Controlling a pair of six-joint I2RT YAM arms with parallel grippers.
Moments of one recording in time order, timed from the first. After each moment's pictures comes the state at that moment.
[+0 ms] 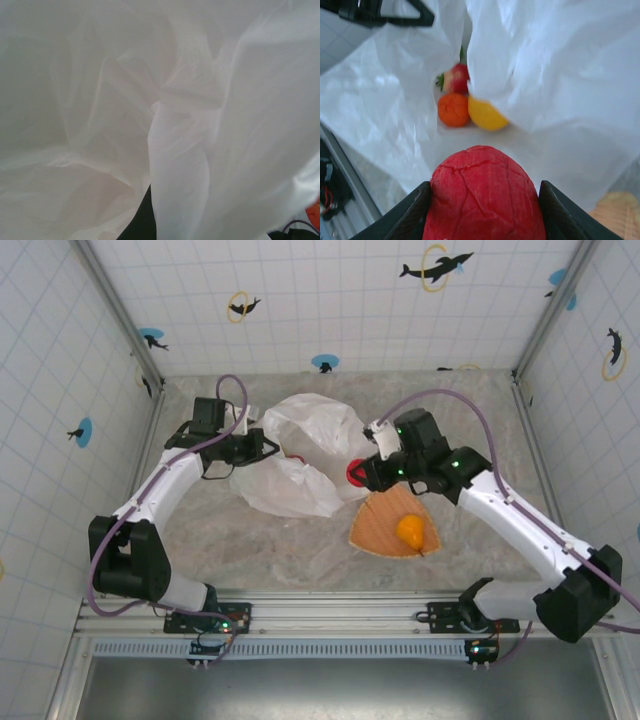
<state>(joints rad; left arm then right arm) -0.19 1.47 1.12 -0.54 0.69 -0.35 0.65 1.28 1.15 -0.61 -0.30 0.12</state>
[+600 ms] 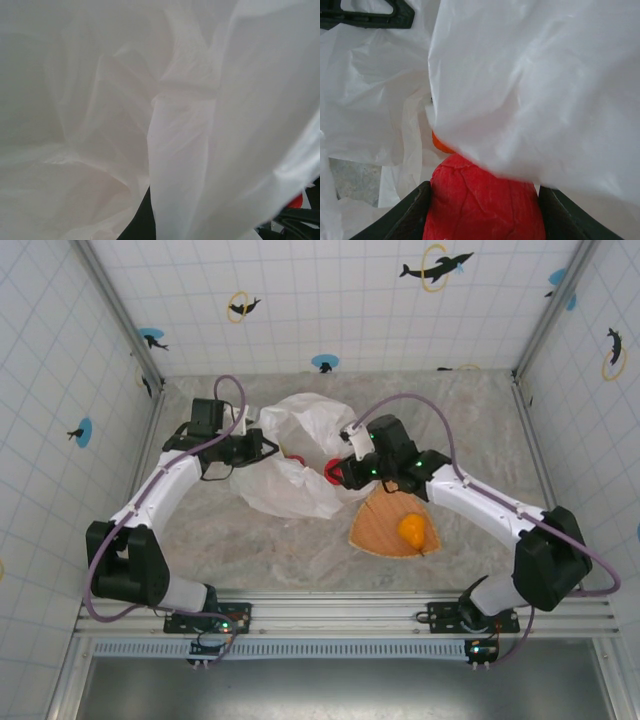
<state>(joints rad) -0.19 1.44 1.11 -0.54 0.69 -0.37 0.72 1.46 1.07 -0.31 -0.29 0.15</state>
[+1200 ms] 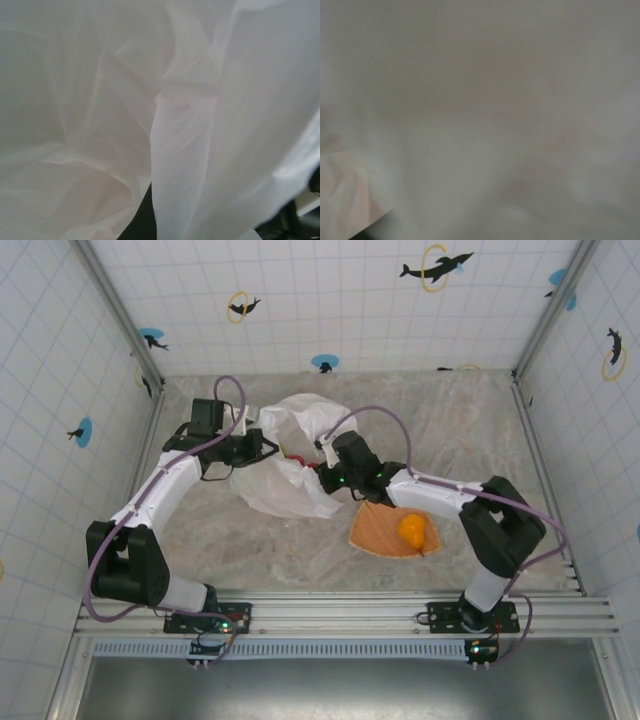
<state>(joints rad) -0.19 1.44 1.11 -0.54 0.69 -0.37 0.83 1.74 1.07 0.02 -0.10 0.28</state>
